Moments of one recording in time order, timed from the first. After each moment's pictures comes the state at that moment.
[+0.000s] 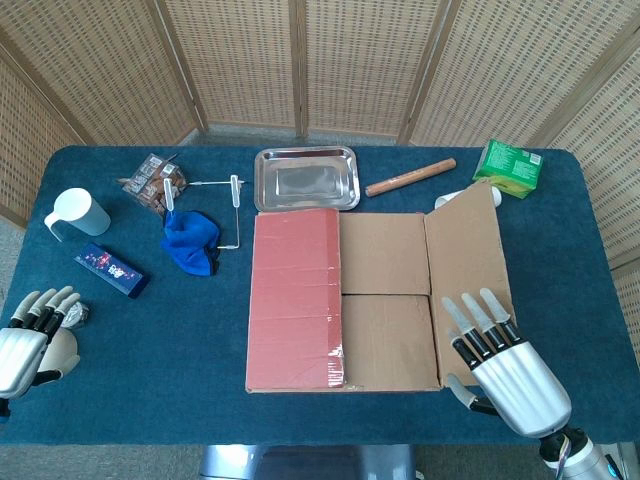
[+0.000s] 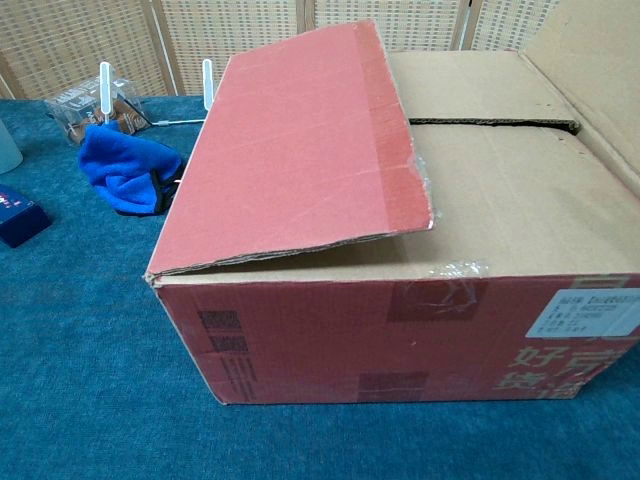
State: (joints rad) left arm -0.12 -1.27 0.07 -1.16 1.64 1.49 -0.21; right arm 0.14 -0.86 0.03 -2.08 -1.98 1.43 -0.65
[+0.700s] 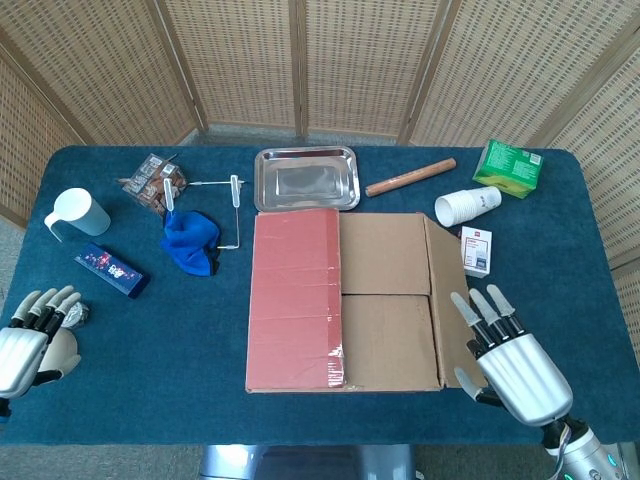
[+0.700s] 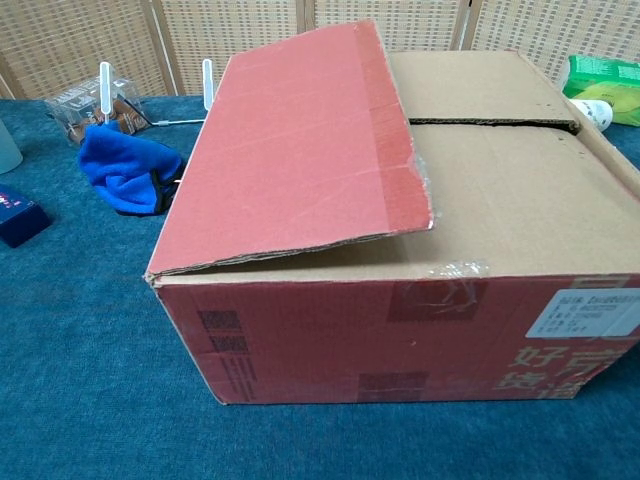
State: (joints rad) left arm -0.12 -1.26 0.07 -1.17 1.64 1.50 -0.22; right arm 0.15 -0.86 0.05 -2.05 -1.89 1.37 -0.63
